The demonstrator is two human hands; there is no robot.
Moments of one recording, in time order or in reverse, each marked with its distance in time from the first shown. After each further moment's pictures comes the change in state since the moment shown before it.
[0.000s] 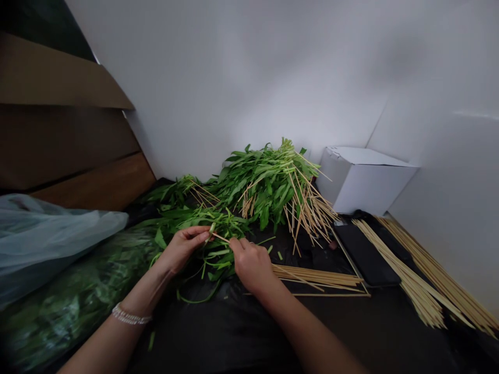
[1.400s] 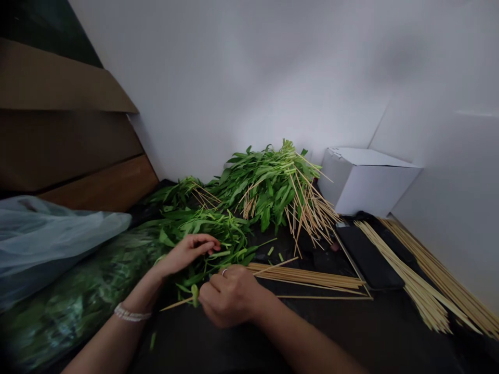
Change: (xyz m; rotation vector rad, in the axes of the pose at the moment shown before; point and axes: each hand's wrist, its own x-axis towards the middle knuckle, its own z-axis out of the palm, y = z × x) left_hand 0.000 0.002 -0.016 0.501 -0.359 0.126; right_hand -0.016 -0.030 -0.008 0.109 0.293 -0.675
